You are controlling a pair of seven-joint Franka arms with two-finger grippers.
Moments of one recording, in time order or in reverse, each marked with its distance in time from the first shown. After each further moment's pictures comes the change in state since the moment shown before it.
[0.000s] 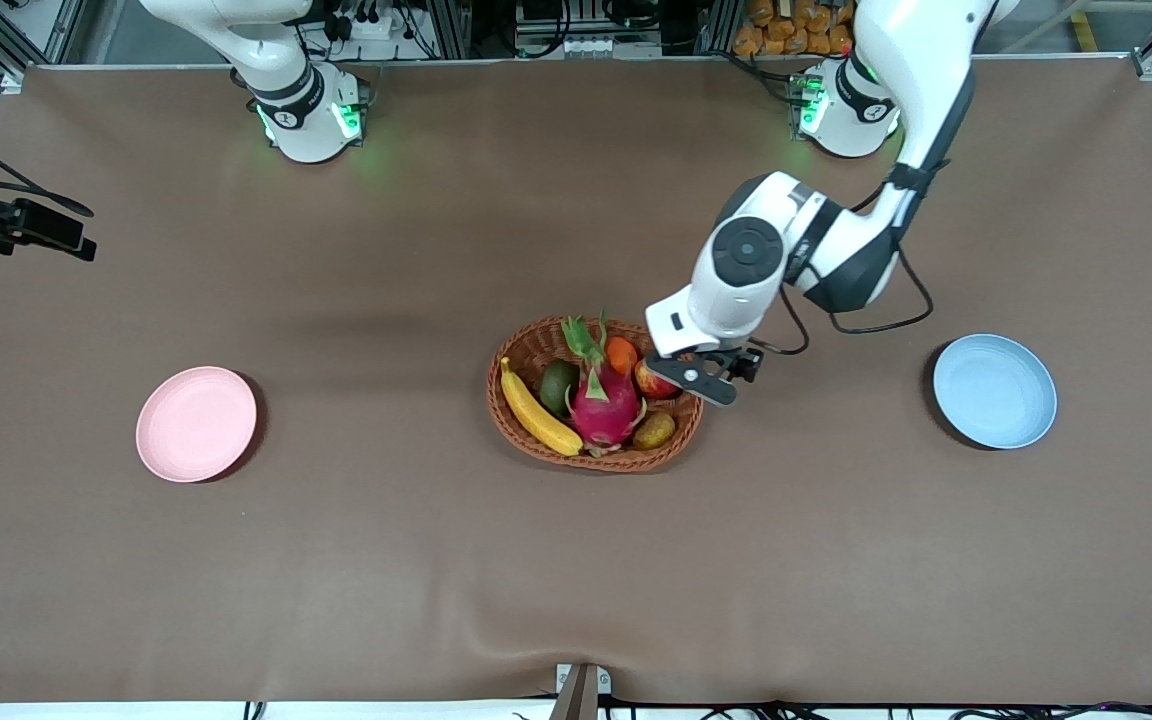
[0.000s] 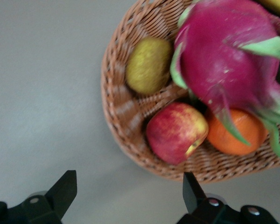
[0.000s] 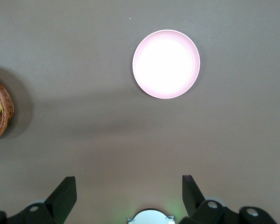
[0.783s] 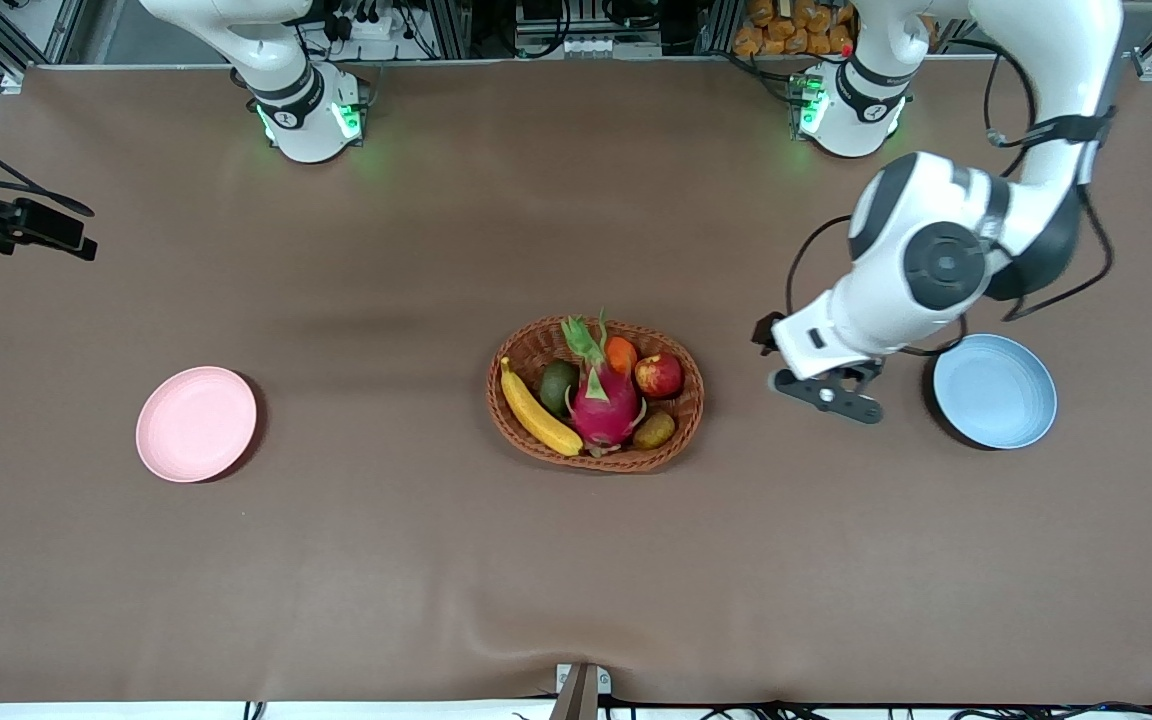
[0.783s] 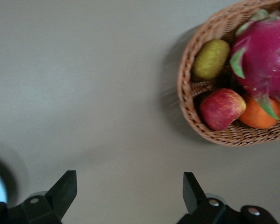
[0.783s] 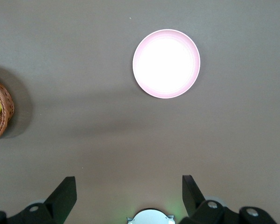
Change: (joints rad) left arm 0.190 -0.129 0.001 0.054 -0.143 -0.239 0.152; right arm 0.001 0.000 0.001 0.000 0.000 -0.002 0.000
